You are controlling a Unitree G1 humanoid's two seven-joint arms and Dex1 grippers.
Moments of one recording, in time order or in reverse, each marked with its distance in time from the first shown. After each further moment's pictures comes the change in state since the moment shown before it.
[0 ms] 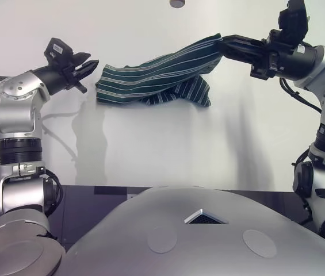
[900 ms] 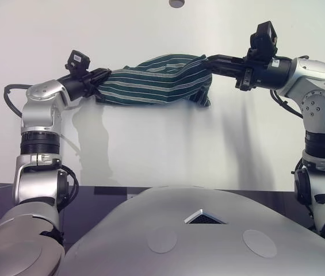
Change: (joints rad) left arm -0.067 -0.100 -0.079 0.210 0.025 -0.012 0.018; right arm 0.039 -0.004 0.146 0.055 -0.115 -0.124 -0.044
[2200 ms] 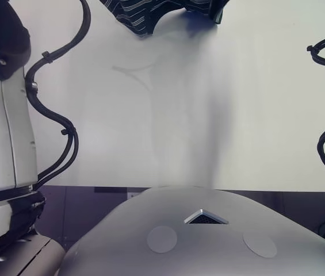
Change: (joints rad) left arm -1.329 -0.065 0.442 0.935 -0.067 -0.347 0.169; right arm -1.195 -0.023 -0.299 1.454 -0.407 -0.741 -0.217
